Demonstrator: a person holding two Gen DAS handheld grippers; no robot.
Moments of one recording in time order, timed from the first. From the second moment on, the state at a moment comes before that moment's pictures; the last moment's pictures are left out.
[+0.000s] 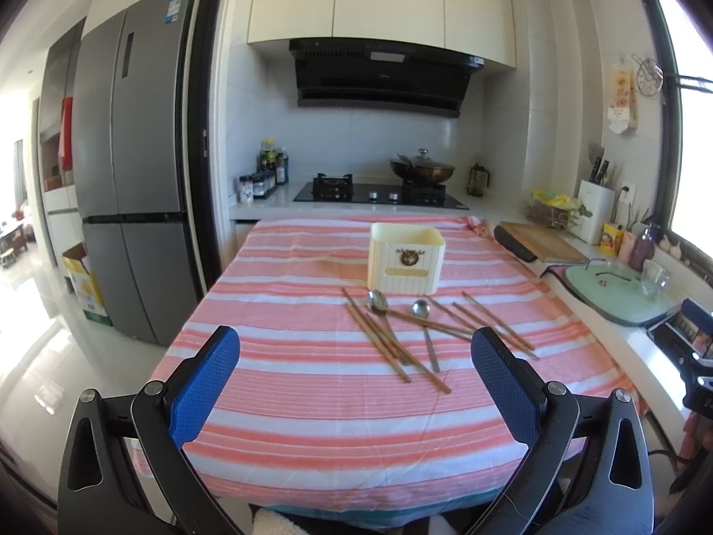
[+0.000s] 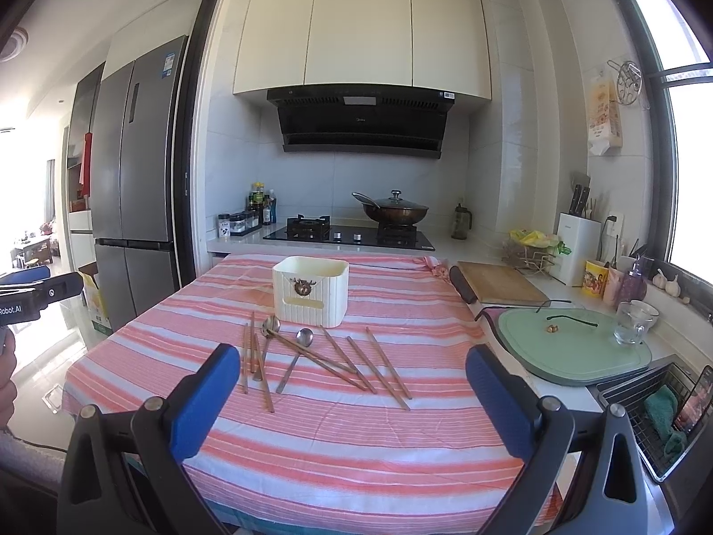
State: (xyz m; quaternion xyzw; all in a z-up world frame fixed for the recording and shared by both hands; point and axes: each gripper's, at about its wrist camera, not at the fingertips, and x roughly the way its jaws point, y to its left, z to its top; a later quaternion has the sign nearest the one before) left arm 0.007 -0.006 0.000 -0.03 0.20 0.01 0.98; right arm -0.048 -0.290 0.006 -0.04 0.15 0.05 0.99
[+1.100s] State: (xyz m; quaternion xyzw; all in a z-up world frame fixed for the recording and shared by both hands) left arm 0.008 -0.009 0.003 -0.03 0.20 0.01 0.98; right arm -0.048 -0.290 0.006 -0.04 0.15 0.05 0.99
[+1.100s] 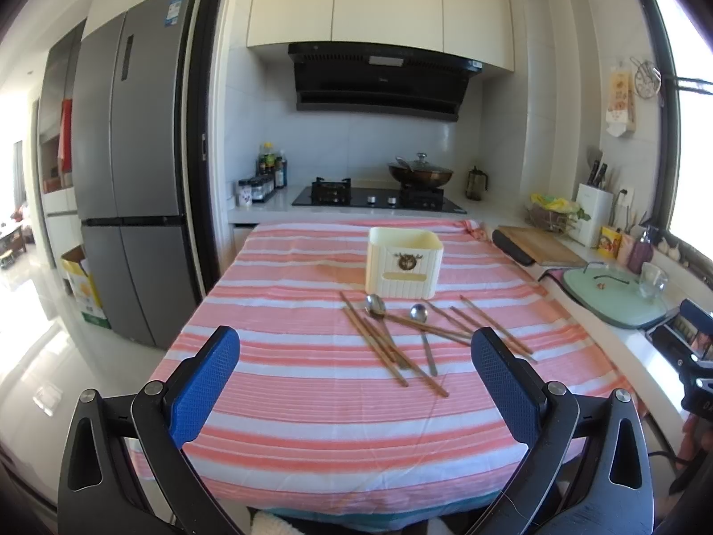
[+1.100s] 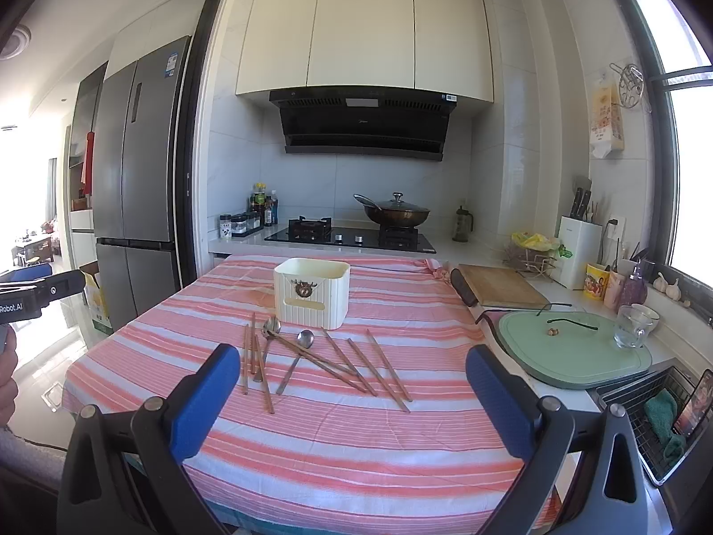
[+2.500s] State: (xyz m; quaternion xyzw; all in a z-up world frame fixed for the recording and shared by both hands) left arm 0.018 -0.010 -0.006 -0.03 0.20 0.00 0.98; right arm -0.039 -0.295 0.002 -0.04 0.16 0.05 0.98
